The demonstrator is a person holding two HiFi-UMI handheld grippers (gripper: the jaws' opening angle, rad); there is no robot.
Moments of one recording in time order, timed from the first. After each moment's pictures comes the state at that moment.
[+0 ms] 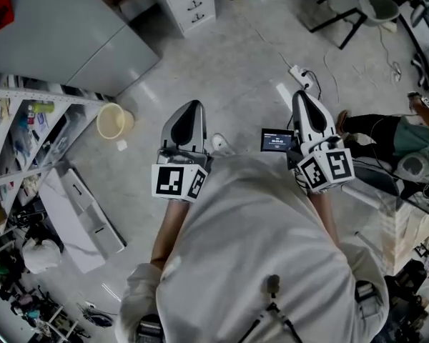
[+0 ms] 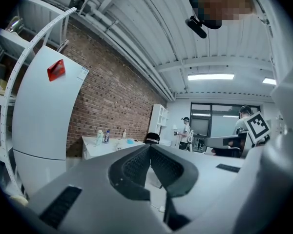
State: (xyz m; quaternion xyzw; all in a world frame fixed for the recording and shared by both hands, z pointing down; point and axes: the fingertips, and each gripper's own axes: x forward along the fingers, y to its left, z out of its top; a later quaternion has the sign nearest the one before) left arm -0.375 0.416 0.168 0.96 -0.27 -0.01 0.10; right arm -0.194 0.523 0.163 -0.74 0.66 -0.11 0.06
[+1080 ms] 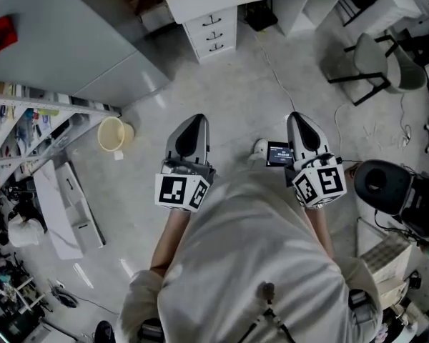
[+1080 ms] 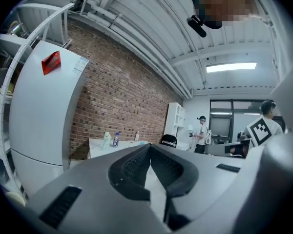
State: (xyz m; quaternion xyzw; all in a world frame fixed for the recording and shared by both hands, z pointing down) left arm -0.213 0.259 0.172 0.92 -0.37 -0.01 0.11; right arm -0.028 0.334 0.190 -0.66 0.74 -0.14 0.01
